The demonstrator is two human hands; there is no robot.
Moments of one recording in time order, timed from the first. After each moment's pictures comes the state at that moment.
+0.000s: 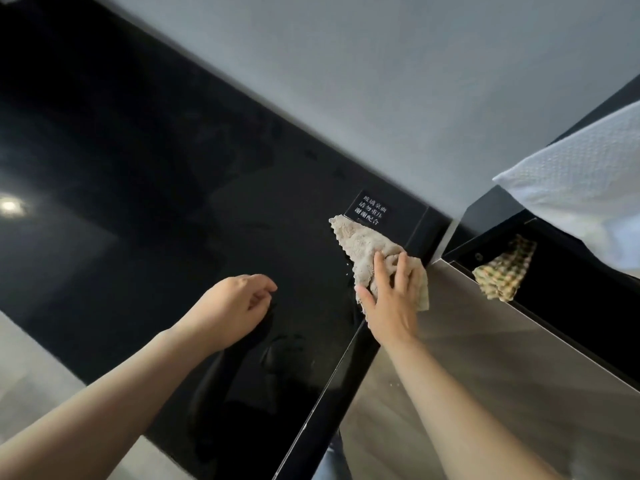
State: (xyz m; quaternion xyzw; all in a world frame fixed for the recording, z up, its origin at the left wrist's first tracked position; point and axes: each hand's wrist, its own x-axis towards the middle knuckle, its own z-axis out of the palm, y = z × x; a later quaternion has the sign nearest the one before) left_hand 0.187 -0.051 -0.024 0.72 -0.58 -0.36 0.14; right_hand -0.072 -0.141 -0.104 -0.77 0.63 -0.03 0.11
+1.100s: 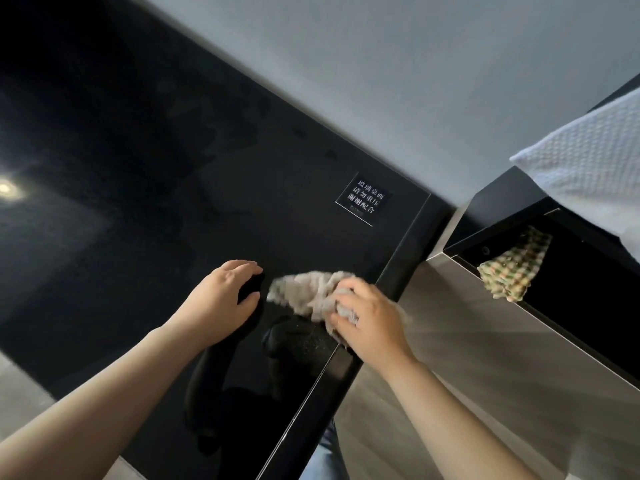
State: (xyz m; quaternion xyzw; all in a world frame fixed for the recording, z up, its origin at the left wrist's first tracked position) left_hand 0.171 -0.068 -0.062 0.74 -0.58 -0.31 0.11; right_hand -0.076 -0.125 -0.095 -0.83 0.46 -0.10 0.28
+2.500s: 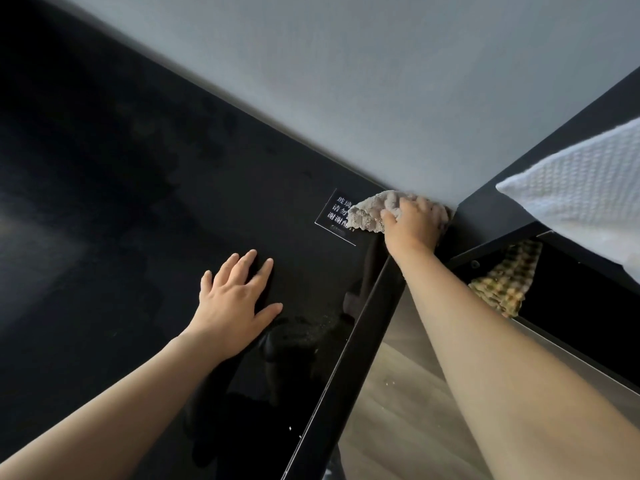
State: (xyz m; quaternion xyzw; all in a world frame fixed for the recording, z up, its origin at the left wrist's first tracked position) left_hand 0.150 -0.126 -0.085 0.73 -0.64 -0.26 -0.02; right_hand -0.086 -0.318 -0.103 -0.66 0.75 -0.03 0.10
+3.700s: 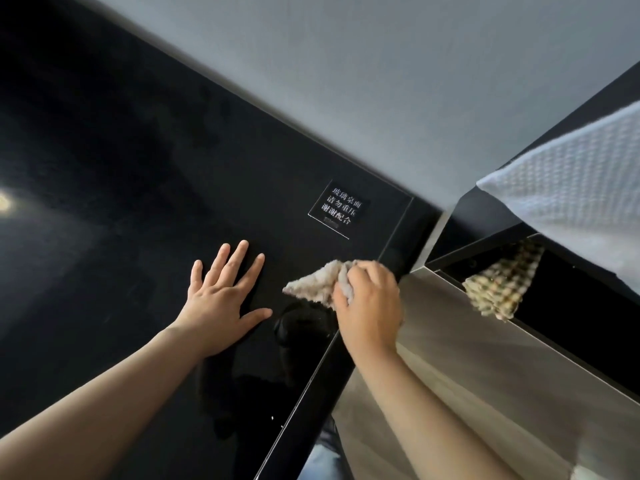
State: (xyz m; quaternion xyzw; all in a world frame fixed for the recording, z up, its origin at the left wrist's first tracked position) left_hand 0.151 -0.115 -0.106 0.72 -0.65 -0.24 -0.07; right_hand -0.076 -0.175 -0.109 -0.76 0.61 -0.20 0.10
